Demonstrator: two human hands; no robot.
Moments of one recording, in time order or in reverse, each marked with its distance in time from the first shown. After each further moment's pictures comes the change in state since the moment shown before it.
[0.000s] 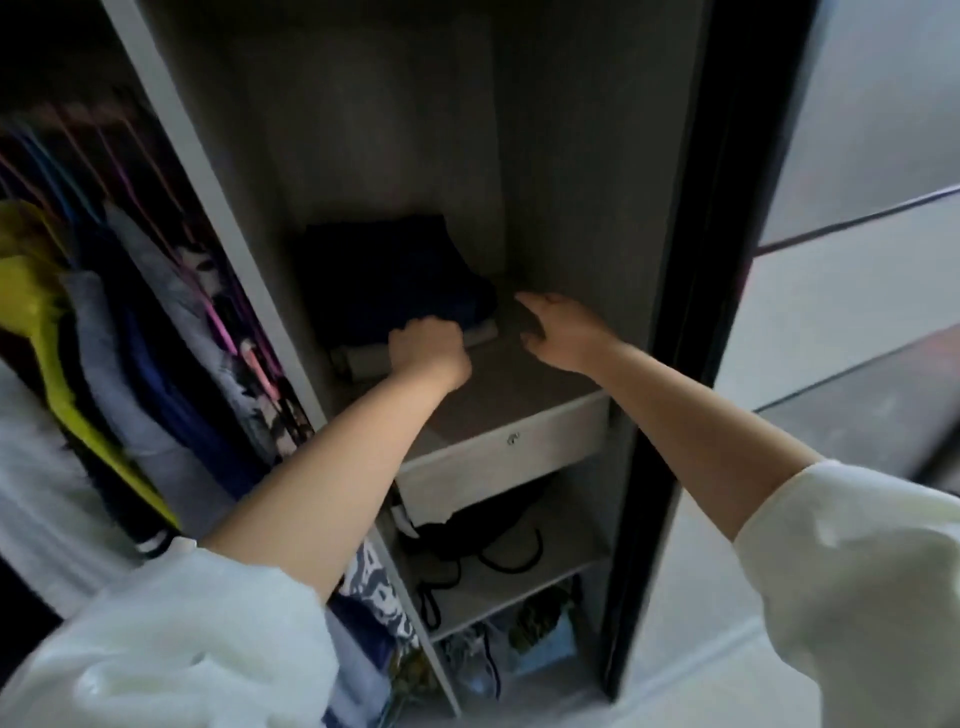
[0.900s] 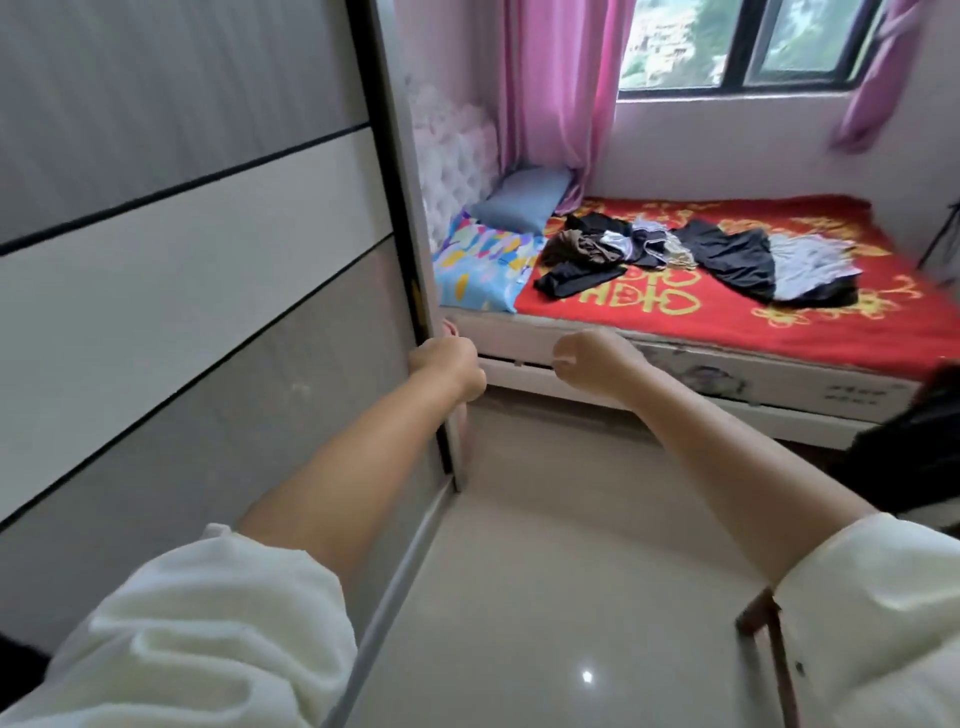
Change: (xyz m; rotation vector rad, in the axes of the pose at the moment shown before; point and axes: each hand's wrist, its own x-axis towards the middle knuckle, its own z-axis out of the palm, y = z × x) left_hand -0.216 0.624 -0.068 -0.142 -0.123 0.841; right_hand -0.507 0.433 -0.164 -0.153 0.022 0.938
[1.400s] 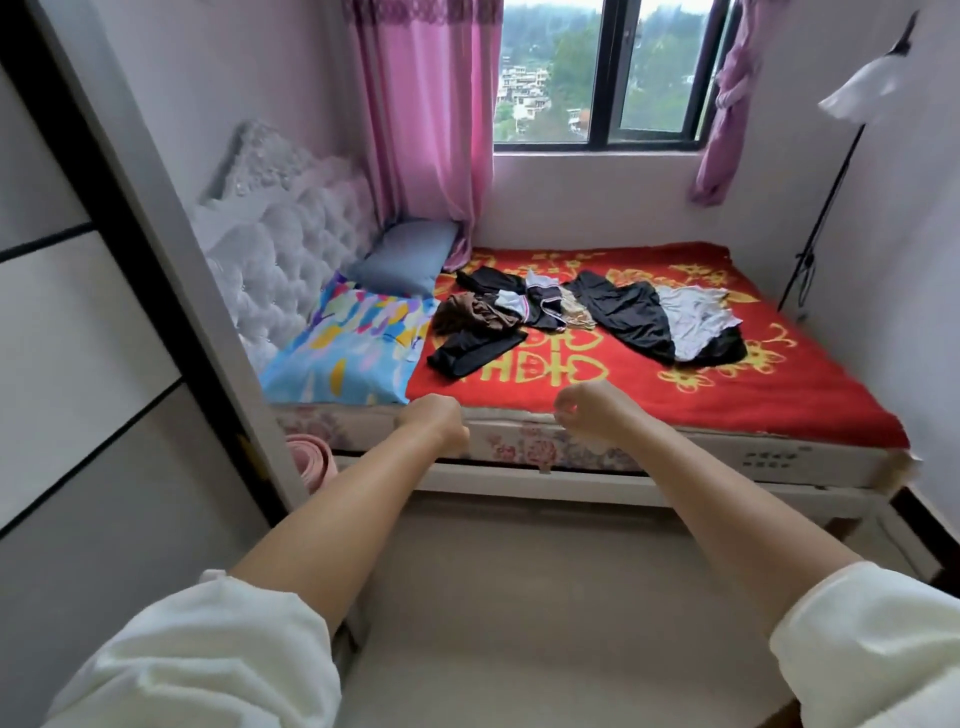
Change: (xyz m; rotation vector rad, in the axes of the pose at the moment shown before) left_hand 0.335 0.147 0.001 -0.044 -0.104 0.292; right_hand 0.239 0.214 -0.032 0.093 -0.063 0.271
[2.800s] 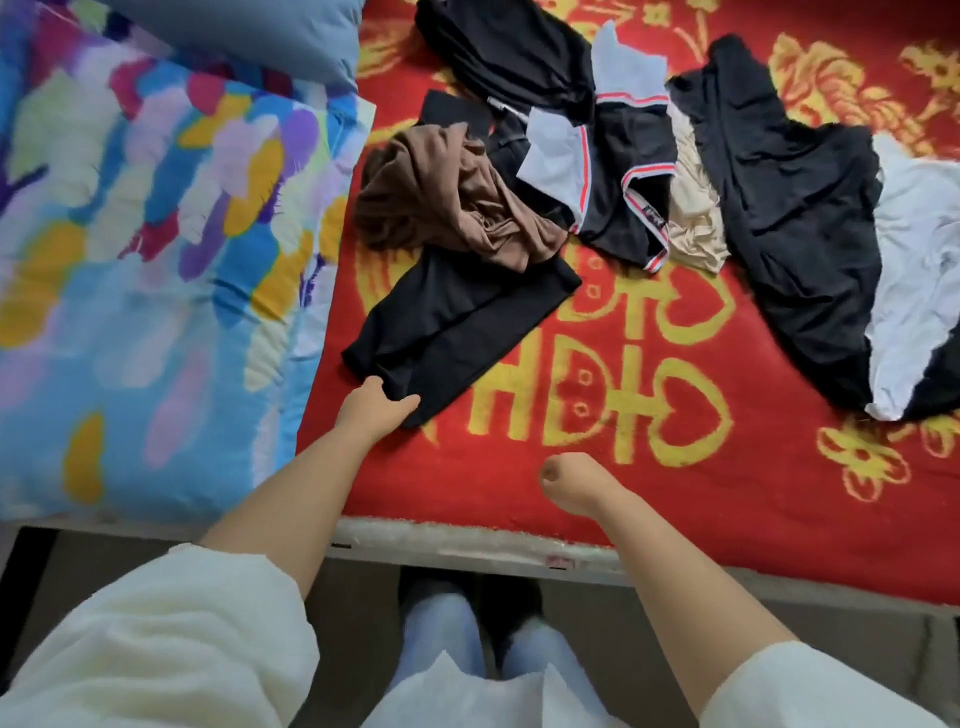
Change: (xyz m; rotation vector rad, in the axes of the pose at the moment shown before) left_hand 0.848 -0.116 0.175 -0.630 -0.495 -0.493; right_hand 0.779 0.180 0.179 0.138 -0.825 0.372
